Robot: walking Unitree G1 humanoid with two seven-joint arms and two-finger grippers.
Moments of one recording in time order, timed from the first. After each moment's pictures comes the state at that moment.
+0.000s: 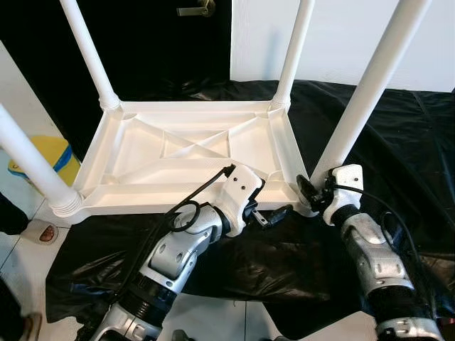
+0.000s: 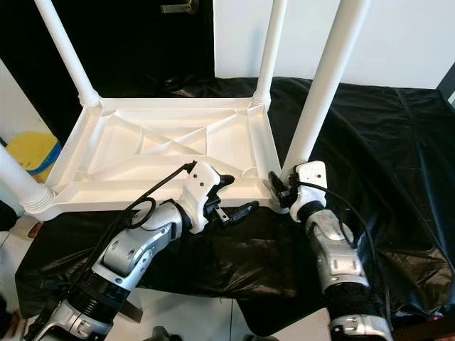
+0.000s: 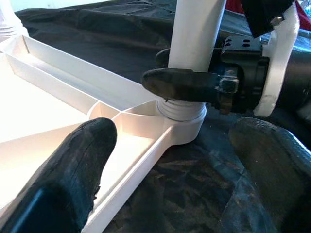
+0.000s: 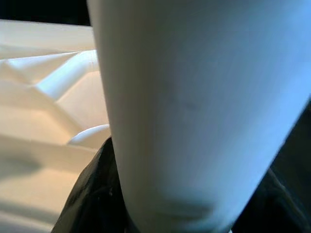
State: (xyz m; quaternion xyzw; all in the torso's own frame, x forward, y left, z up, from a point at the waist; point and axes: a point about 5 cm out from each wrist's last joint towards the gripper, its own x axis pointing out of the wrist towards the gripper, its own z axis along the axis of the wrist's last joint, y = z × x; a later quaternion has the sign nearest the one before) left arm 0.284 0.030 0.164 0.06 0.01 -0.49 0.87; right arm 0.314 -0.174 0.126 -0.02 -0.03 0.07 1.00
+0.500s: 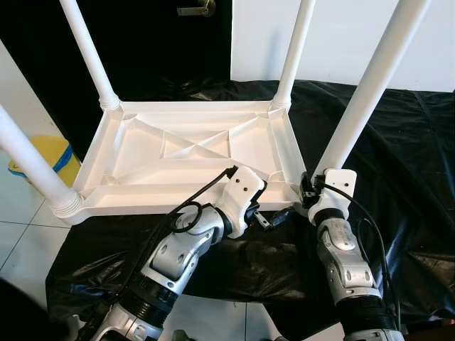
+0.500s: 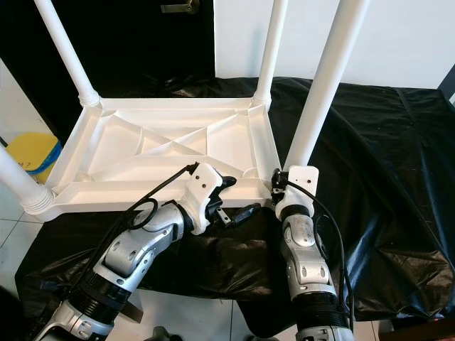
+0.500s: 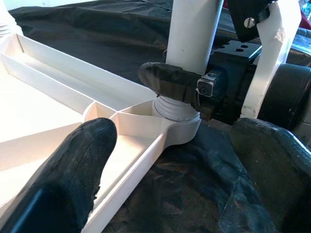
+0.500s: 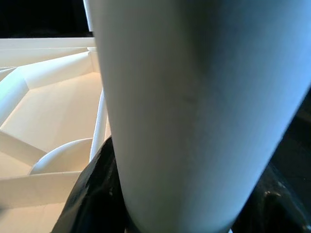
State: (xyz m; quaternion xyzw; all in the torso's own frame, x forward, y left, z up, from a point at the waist) left arm 0.282 0.027 0.163 0.06 0.01 -0.50 0.87; right arm 0.308 -0.153 0.125 0.01 -0.03 -0.06 1.00
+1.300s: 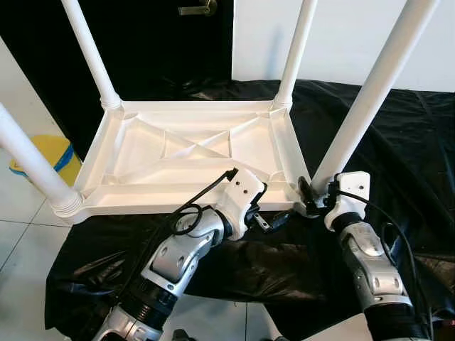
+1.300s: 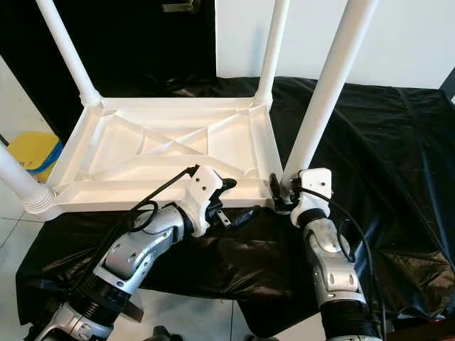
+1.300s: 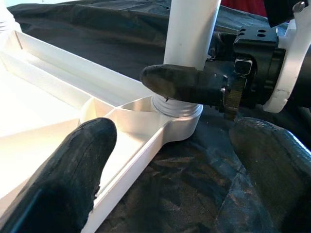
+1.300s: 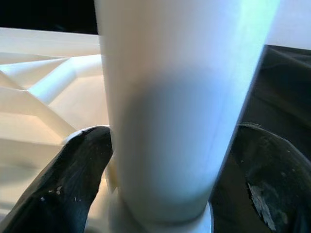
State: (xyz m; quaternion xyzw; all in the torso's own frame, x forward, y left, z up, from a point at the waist) left arm 0.280 0.027 0.160 0.06 0.01 -0.50 0.86; right arm 0.299 -0.180 0.131 -0.03 -0.05 0.09 0.99
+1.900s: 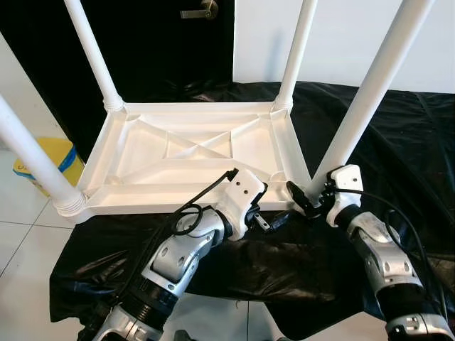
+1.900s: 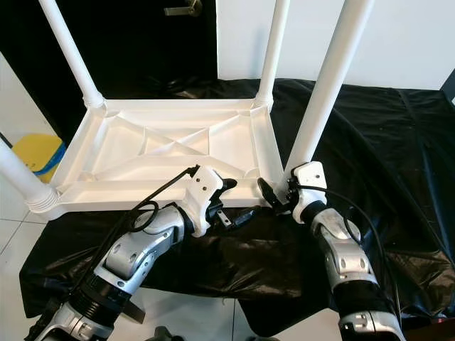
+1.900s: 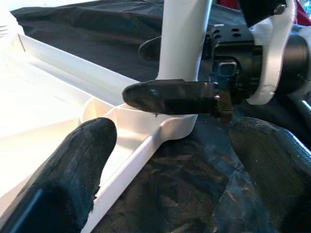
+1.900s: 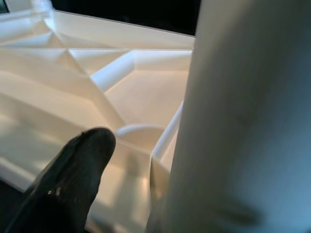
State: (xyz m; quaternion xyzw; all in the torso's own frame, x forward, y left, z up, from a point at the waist) left arm 0.280 0.027 0.159 0.06 0.02 -0.50 0.86; right arm 0.321 -0.182 0.130 -0.06 -0.03 0.22 0.97
